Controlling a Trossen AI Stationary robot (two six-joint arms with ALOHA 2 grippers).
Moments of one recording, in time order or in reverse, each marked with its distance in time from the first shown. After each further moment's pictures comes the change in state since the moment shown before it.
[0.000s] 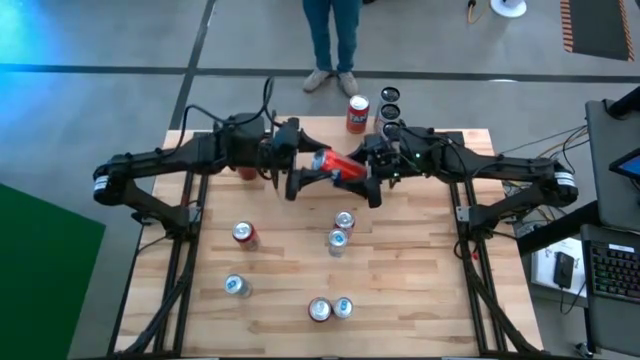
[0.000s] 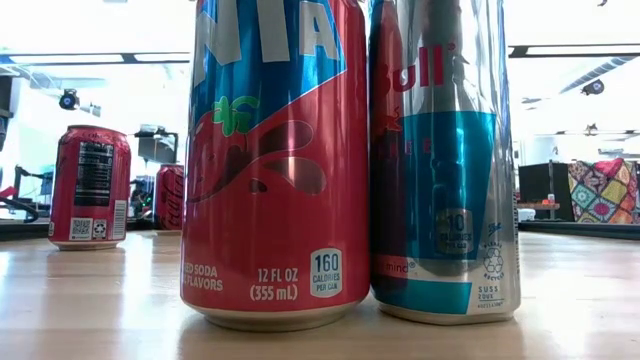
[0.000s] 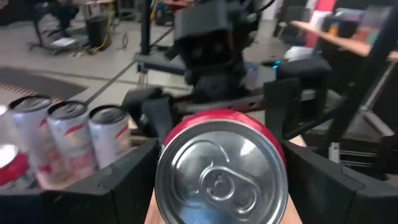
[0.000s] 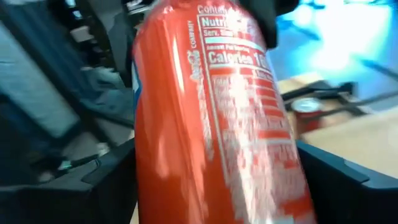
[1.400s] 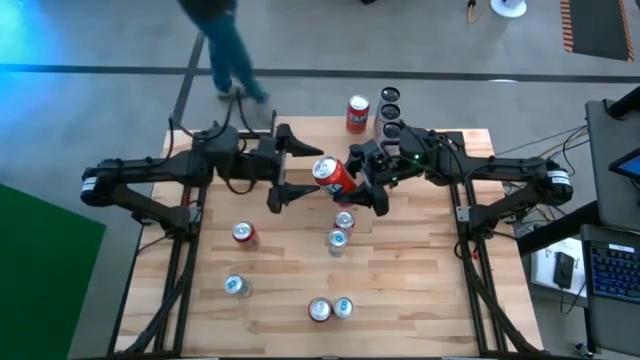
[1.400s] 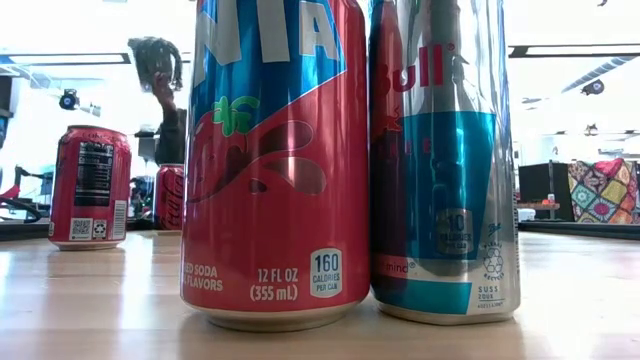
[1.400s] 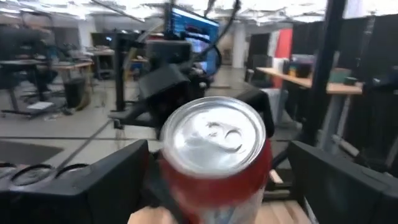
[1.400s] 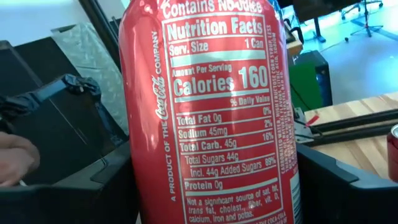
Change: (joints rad) left arm -0.097 -0.105 -0.168 0.301 0.031 0.034; right arm 0.017 0.051 -0.014 0.221 -0.272 0.067
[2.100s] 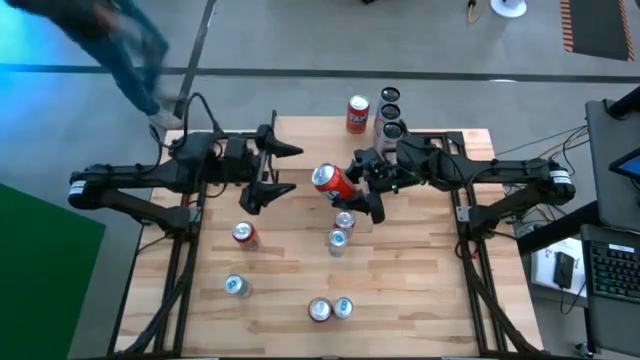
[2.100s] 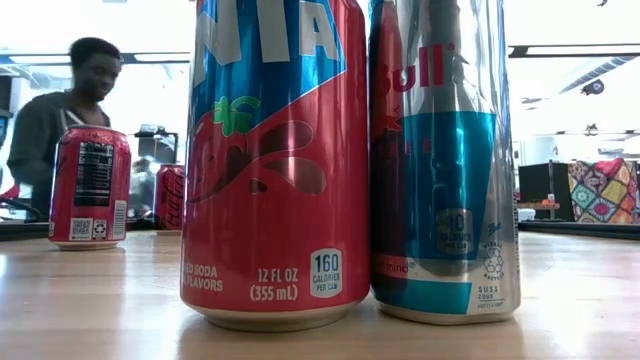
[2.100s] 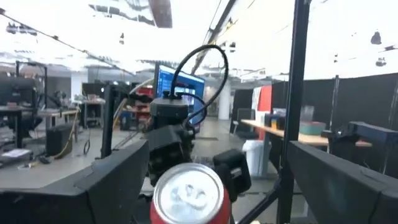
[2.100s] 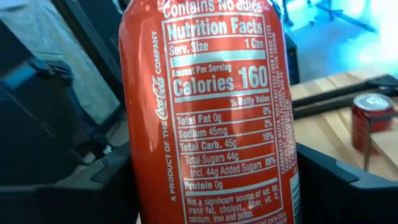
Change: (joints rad) left arm 0.000 -0.159 -0.226 0.323 0.032 -0.077; right arm 0.055 -0.013 0.003 -0.123 0.146 -0.033
